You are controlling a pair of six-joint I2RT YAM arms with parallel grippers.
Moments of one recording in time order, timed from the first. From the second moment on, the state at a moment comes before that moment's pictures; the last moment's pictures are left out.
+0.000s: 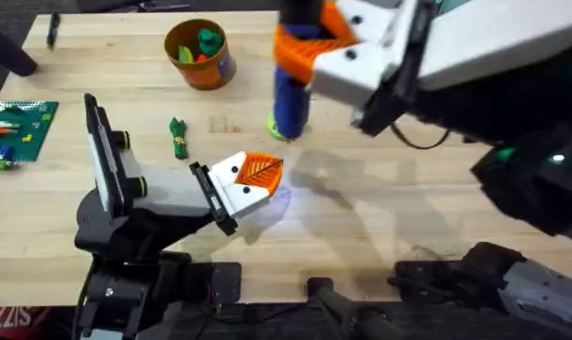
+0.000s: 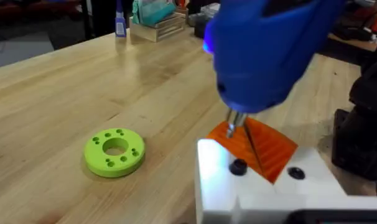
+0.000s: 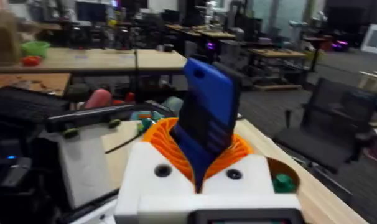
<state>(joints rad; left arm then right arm) -0.09 0.01 0.02 -0.10 0.95 -0.05 0.65 1.00 0.65 0.57 -0.55 0.02</state>
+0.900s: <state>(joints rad) -0.09 0.01 0.02 -0.10 0.95 -0.05 0.87 1.18 0.65 0.90 -0.56 -0.12</state>
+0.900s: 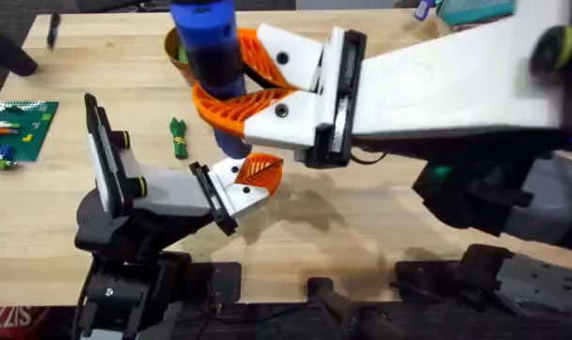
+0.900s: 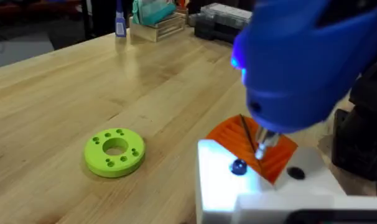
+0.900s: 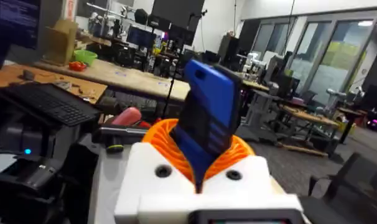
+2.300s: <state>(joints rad) -0.09 0.01 0.02 -0.10 0.95 -0.05 0.90 1.23 0.65 0.92 -0.56 -0.07</state>
